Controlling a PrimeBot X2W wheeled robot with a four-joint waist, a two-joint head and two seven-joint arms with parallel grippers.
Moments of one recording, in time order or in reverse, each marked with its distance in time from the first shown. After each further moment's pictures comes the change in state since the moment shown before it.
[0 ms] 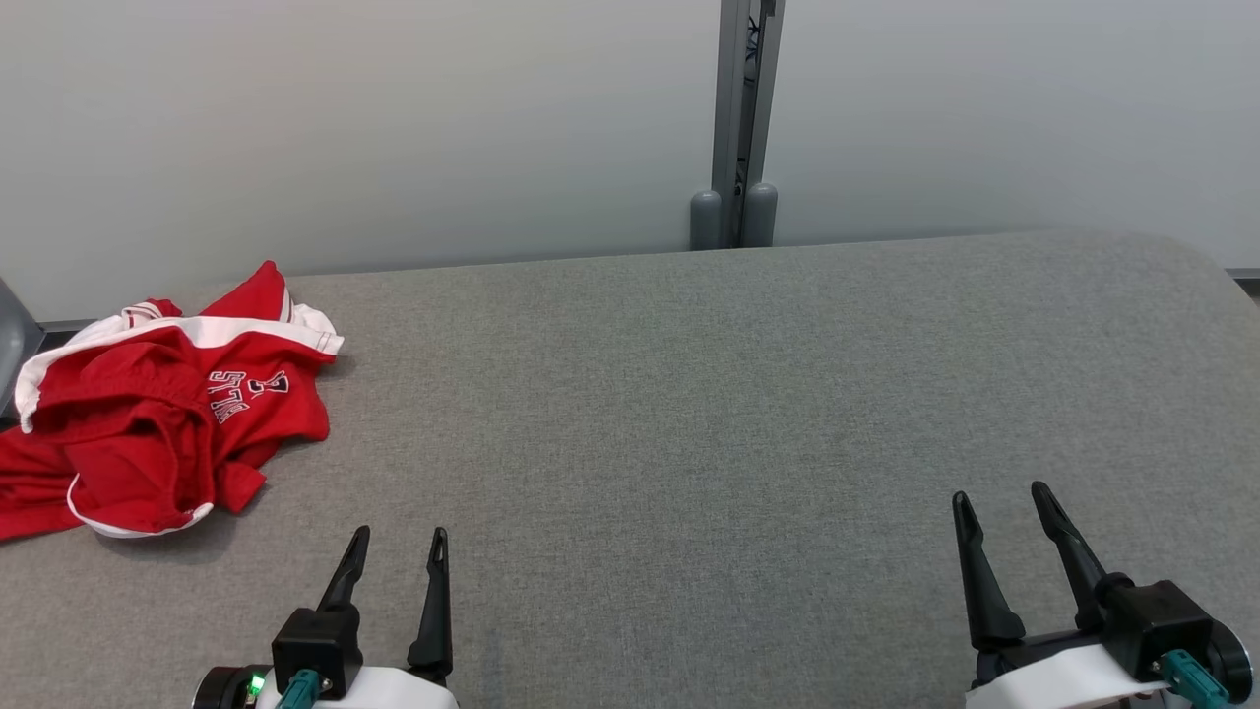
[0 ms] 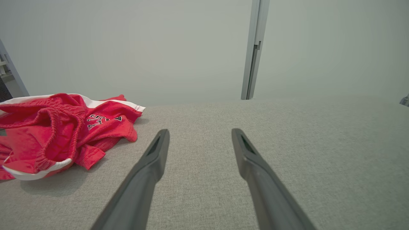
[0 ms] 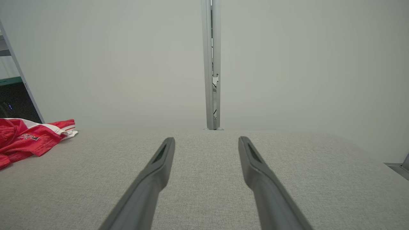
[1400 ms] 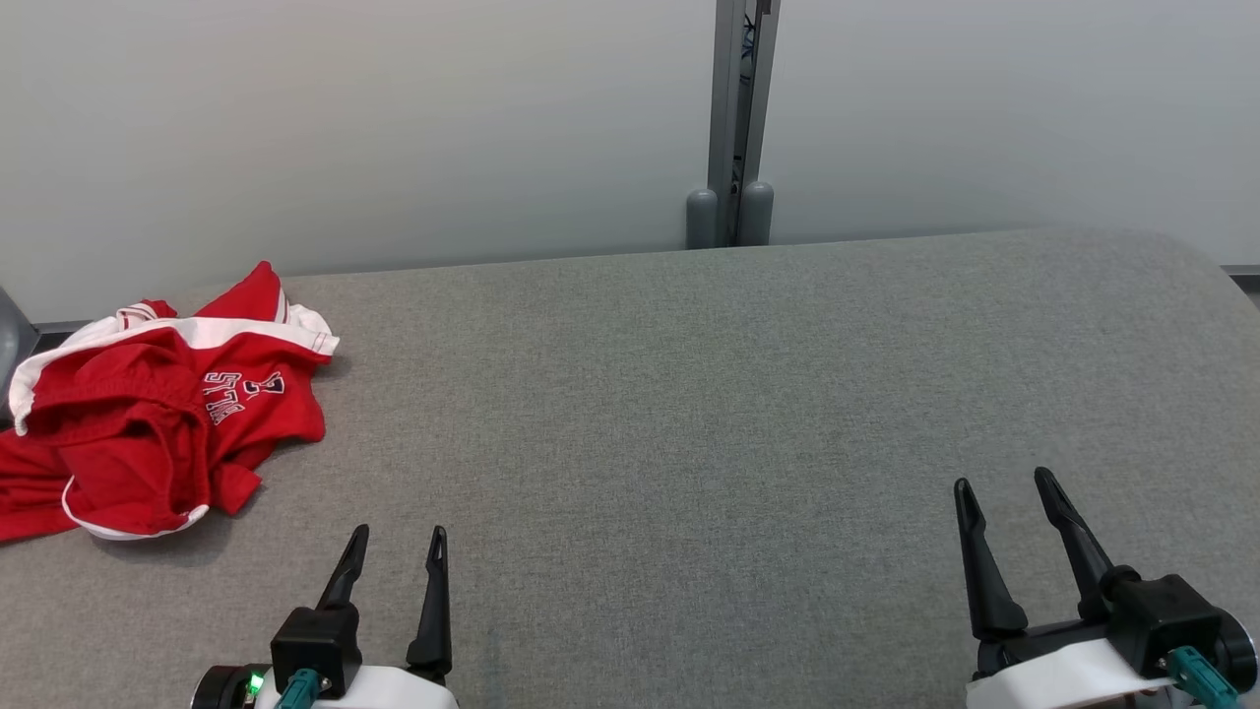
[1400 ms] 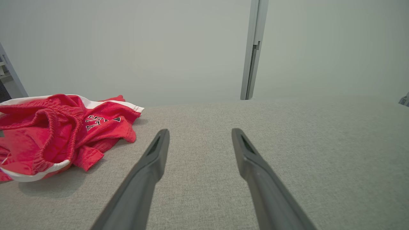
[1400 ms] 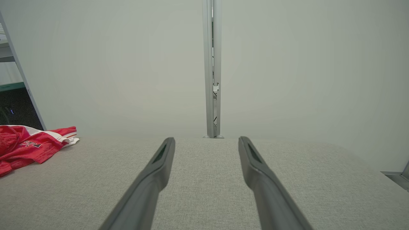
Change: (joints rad) left arm -0.001 0.000 0.001 -0.002 0.001 0.000 0.000; right arm -0.001 0.000 0.000 -0.041 -0.006 0.000 0.000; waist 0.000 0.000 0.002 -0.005
